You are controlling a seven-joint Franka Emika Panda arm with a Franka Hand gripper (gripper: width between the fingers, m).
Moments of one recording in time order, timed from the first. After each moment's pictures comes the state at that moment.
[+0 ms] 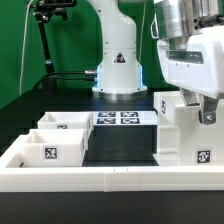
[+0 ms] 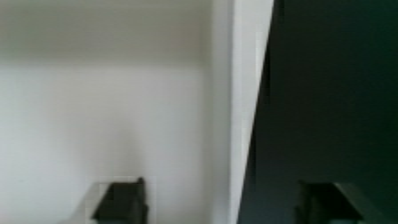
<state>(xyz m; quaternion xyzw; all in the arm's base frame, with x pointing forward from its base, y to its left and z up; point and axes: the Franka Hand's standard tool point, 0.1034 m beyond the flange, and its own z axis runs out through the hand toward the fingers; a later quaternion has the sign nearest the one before) 0.642 0.085 0.101 -0.75 0.65 0.02 0.08</state>
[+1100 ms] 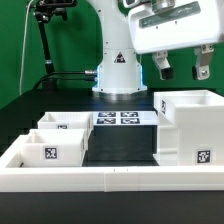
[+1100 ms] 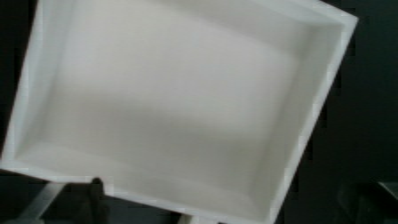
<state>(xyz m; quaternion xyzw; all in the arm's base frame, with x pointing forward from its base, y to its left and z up) 0.603 0.067 0.151 -0.85 0.51 0.00 0.10</state>
